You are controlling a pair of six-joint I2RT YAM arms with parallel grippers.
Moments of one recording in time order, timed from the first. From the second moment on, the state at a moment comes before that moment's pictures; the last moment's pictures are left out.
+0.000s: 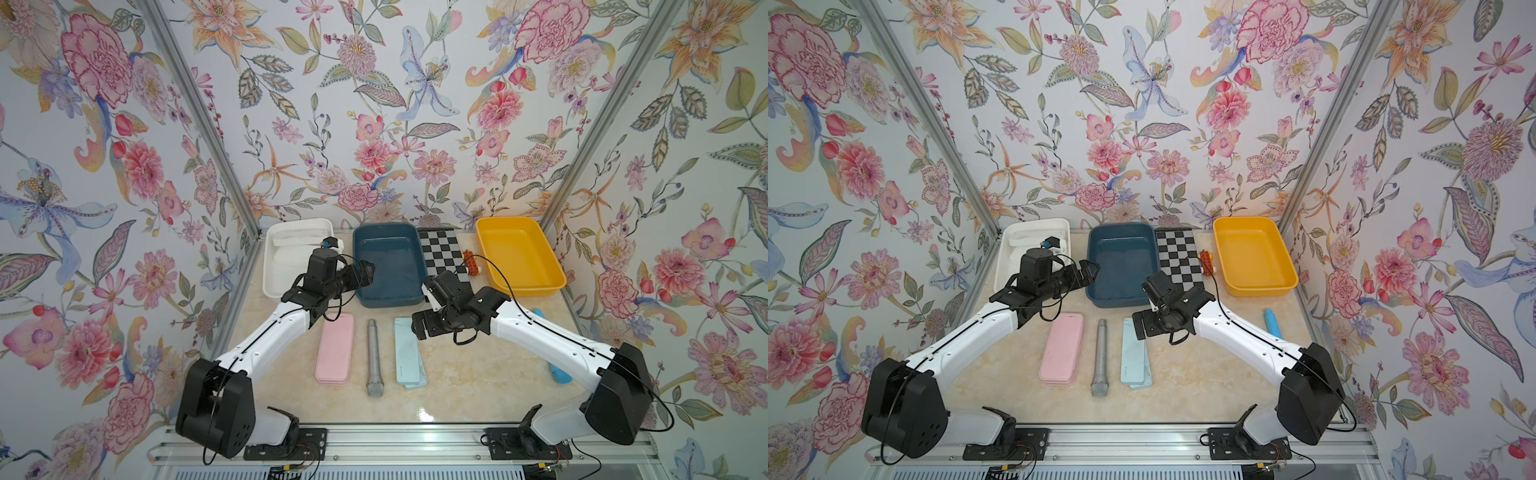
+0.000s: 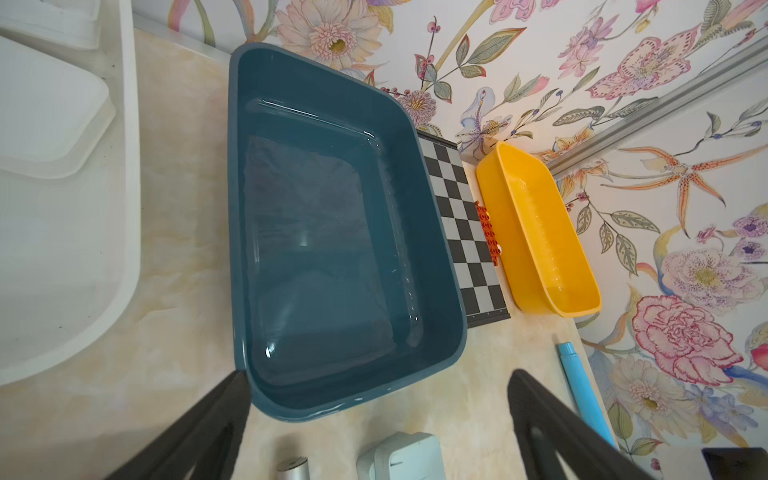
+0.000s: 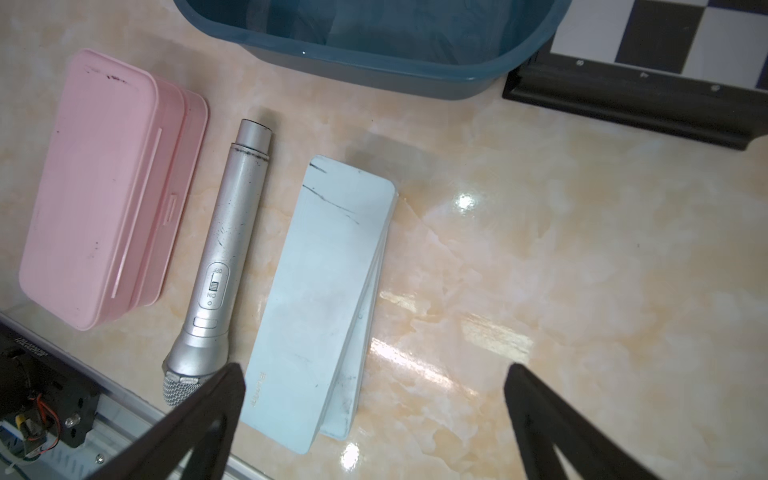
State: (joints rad) left arm -0.38 1.34 1.00 -0.17 0.14 -0.56; right arm 0.82 1.47 1.19 -0.83 0.03 0.47
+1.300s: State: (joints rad) left arm -0.23 0.95 0.84 -0.50 -0.01 -0.35; right arm 1.13 1.84 1.32 -0.81 0.28 0.80
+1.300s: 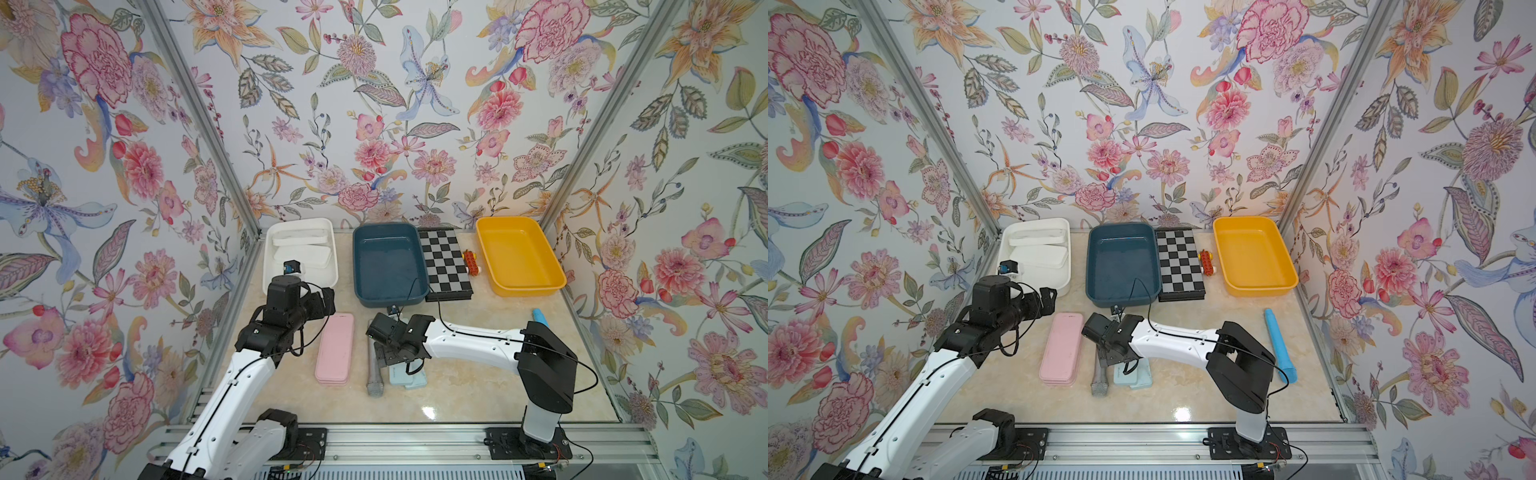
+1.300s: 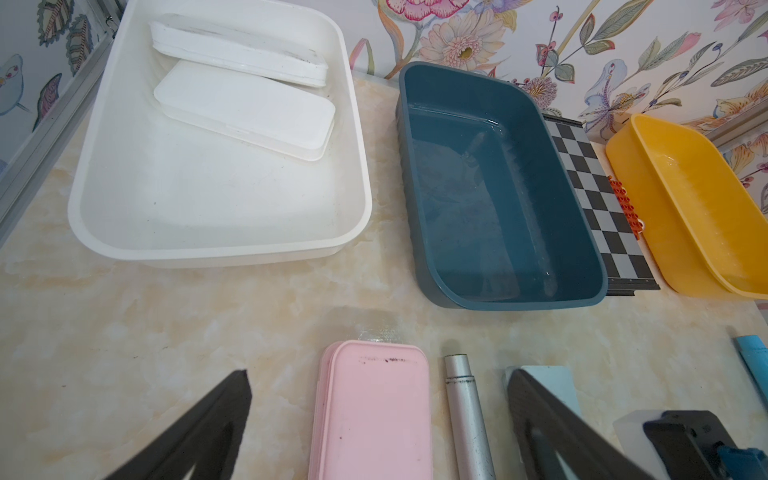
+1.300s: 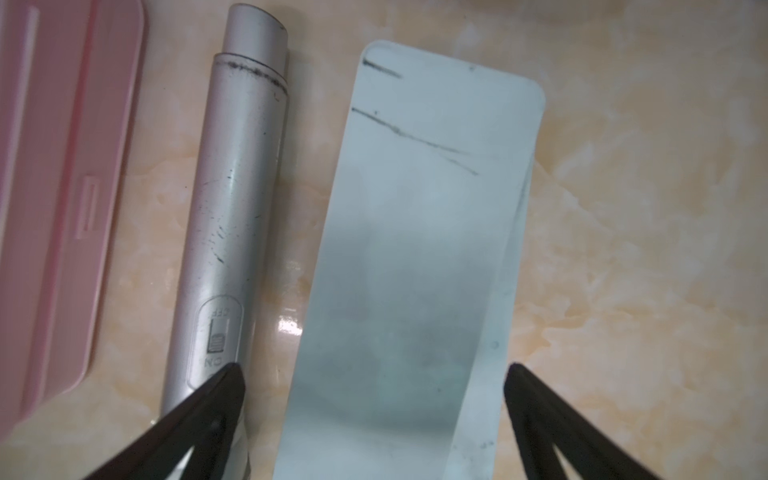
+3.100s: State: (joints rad) left arm -0.24 1.08 0.87 -0.50 0.05 -0.38; right arm 0.42 1.65 1.50 -0.82 0.39 0.48
